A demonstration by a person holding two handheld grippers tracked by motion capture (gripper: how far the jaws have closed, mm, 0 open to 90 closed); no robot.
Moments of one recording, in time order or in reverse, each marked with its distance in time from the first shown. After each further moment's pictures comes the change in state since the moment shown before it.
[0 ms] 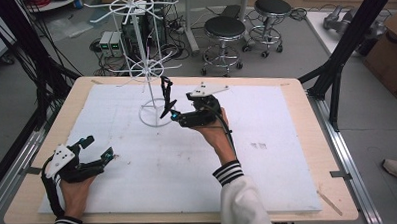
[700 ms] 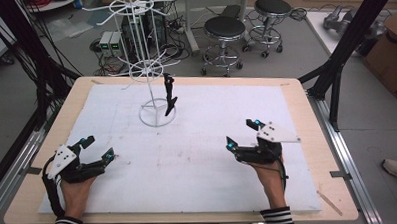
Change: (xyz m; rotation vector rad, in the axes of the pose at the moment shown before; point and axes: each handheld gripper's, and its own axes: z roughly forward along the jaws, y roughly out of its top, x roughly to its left) left arm -0.003 0.000 0.001 0.000 0.002 0.025; right arm -0.011 -0.111 -0.139 -0.144 -0.221 0.056
